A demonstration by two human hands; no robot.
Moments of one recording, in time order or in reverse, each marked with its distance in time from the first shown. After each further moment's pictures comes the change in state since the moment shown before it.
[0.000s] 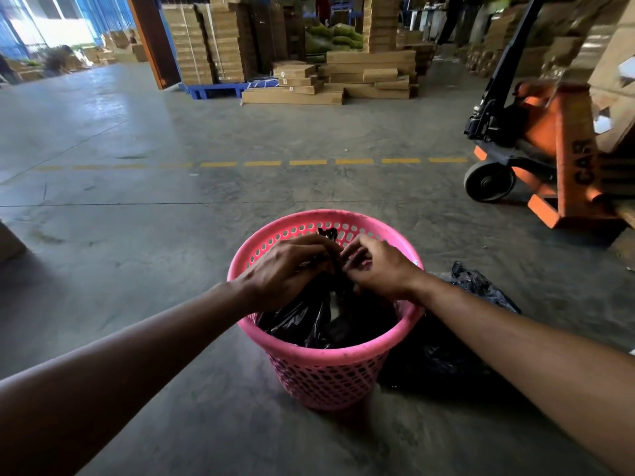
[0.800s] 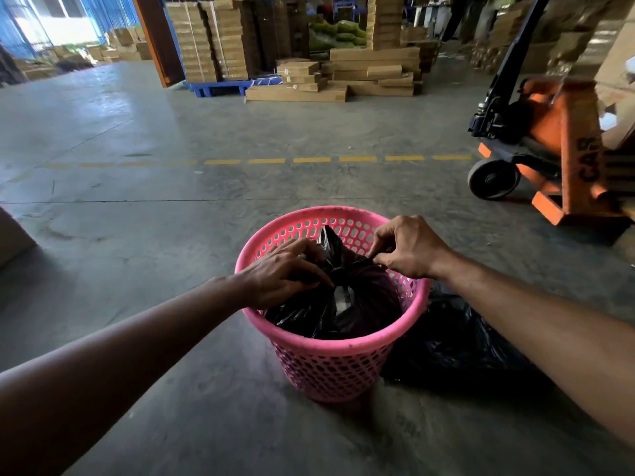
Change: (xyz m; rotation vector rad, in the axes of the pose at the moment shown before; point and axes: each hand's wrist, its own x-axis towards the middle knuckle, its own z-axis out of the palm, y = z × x) left_hand -0.022 -0.020 -0.006 0.100 -0.289 -0.173; right_hand 0.000 -0.003 -0.039 -0.354 0.125 -0.115
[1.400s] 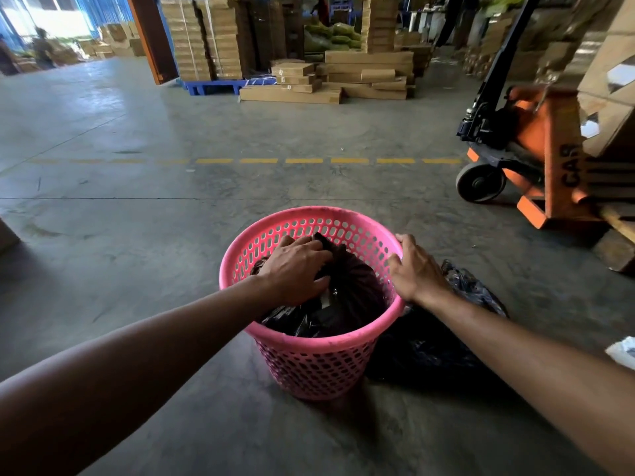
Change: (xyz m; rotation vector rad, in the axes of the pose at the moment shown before) left_hand 0.048 0.032 0.030 0.480 0.110 -0.143; right_hand -0.033 0.032 0.028 0.023 0.137 0.469
